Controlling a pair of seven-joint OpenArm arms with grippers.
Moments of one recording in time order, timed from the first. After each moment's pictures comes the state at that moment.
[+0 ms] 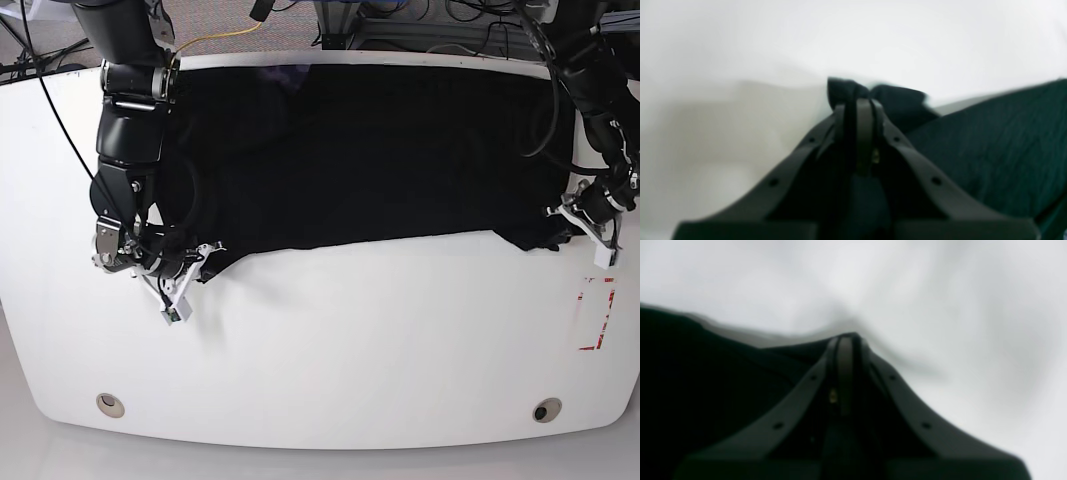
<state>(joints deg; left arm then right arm) -11.2 -21.6 -35.0 68.1 -32.8 -42.8 57.0 23.8 12.8 9.2 60.9 17.2 35.1 -54.5</state>
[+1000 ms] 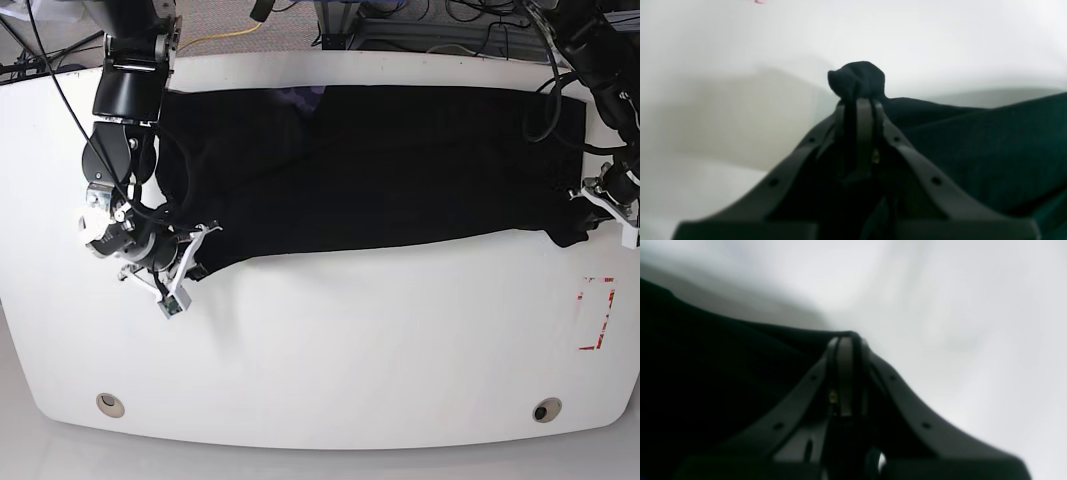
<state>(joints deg) -4.3 -21.2 -42.6 77.8 -33.1 -42.8 57.7 13.5 13.2 9.4 86.2 18.2 35.3 -61.6</state>
